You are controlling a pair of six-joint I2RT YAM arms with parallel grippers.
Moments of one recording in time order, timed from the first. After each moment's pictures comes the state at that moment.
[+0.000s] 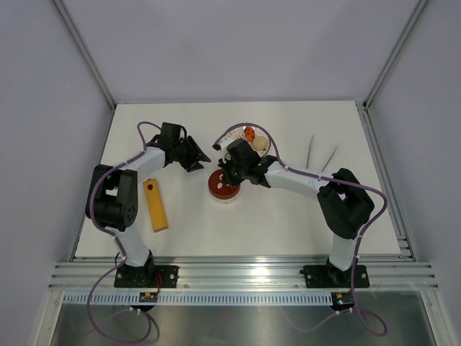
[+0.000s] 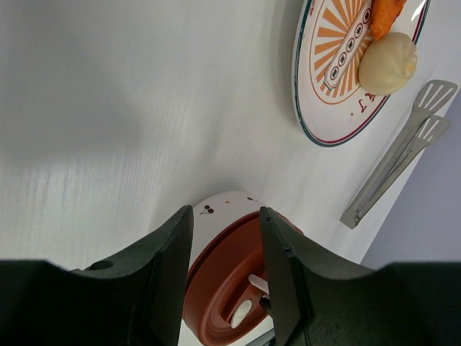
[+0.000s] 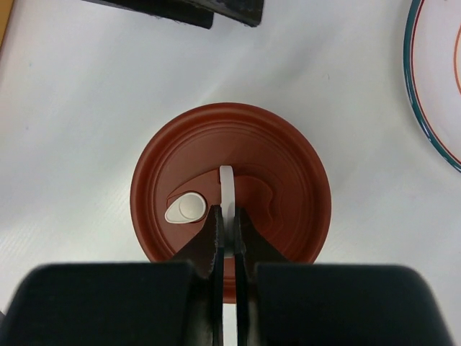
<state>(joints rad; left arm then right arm) -0.22 1.77 1.14 -0.28 0.35 -0.86 0.80 1.84 1.28 -0.20 -0.07 0.13</state>
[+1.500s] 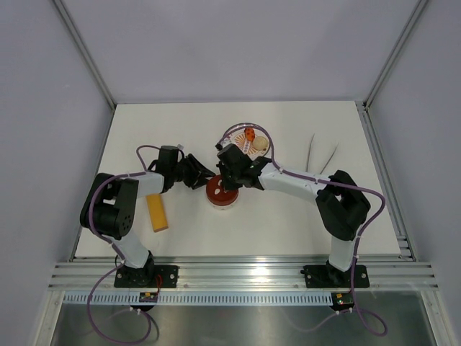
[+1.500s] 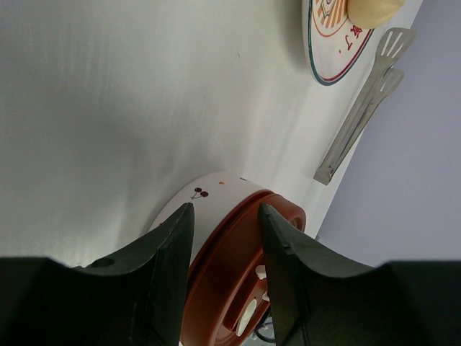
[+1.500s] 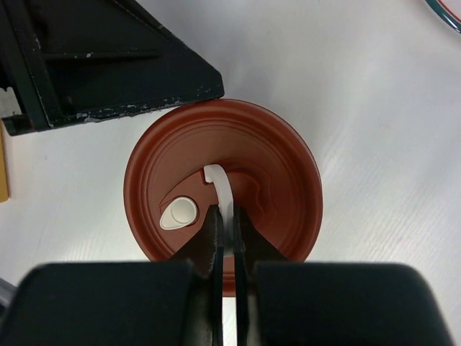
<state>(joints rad) -0.24 1.69 0.76 0.17 0.53 -1.02 0.86 1.85 1.34 -0.35 0.07 0.44</state>
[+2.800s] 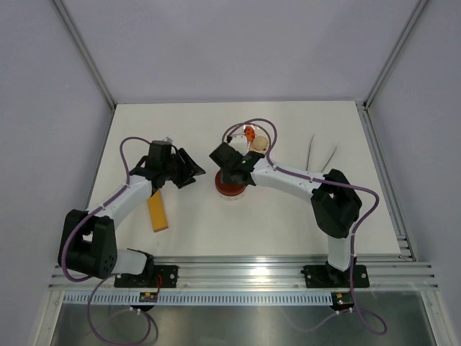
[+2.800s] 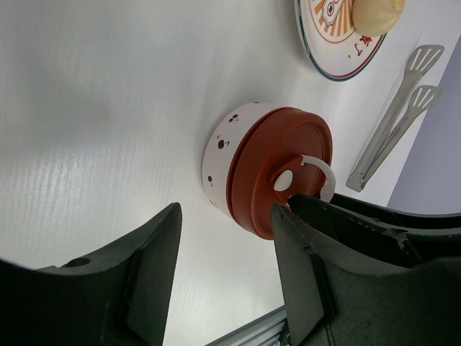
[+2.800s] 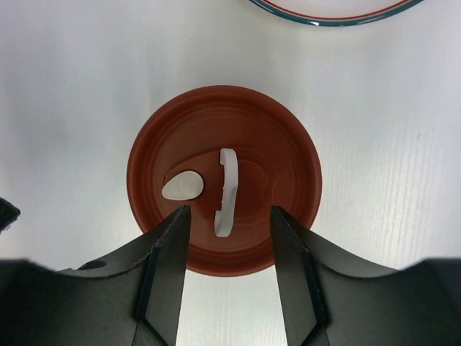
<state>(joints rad) -0.26 1.37 0.80 -0.24 0.28 -0.89 0.90 1.93 1.51 -0.60 0.44 0.78</state>
